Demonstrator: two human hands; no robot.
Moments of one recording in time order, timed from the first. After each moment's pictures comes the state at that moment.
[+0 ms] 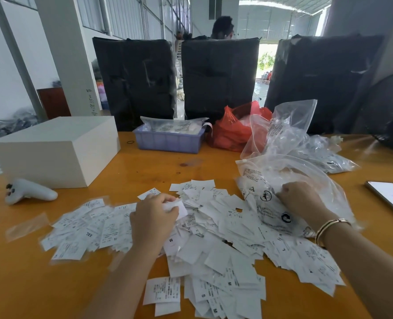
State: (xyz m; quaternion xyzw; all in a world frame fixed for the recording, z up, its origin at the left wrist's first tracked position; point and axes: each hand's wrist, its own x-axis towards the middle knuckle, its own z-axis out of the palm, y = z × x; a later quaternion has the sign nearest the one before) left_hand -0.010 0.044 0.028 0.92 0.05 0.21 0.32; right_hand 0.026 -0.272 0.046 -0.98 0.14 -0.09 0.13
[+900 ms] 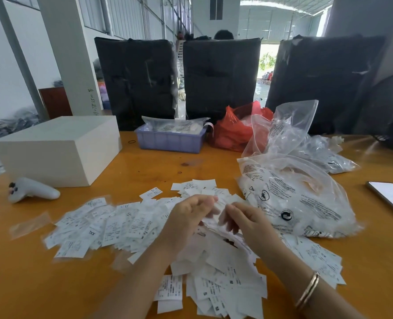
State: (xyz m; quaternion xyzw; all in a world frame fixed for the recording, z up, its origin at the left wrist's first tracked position) left_hand -0.031 0.013 0.036 0.75 -0.18 -0.01 0.64; right_hand -0.050 -0.154 0.036 -0.79 -0.13 -0.06 0.60
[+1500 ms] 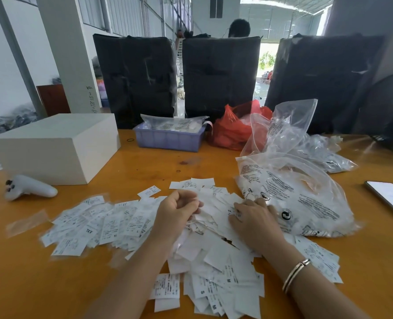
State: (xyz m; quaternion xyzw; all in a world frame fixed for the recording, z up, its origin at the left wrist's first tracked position) left_hand -0.017 0.018 0.028 0.69 -0.04 0.03 0.73; right_hand -0.015 -0.174 0.010 -0.99 -0.02 -0.12 0.09
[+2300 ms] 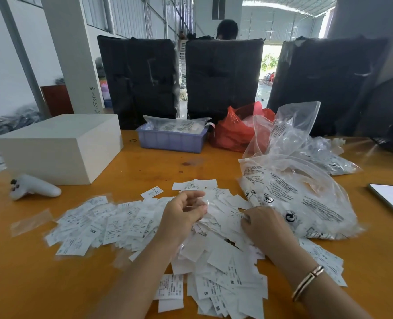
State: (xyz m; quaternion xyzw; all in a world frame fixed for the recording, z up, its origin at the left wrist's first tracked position) left_hand -0.019 0.015 0.027 0.69 -0.06 0.03 0.72; right_hand -0.028 -0.179 0.026 -0.99 -0.02 -0.09 0.08
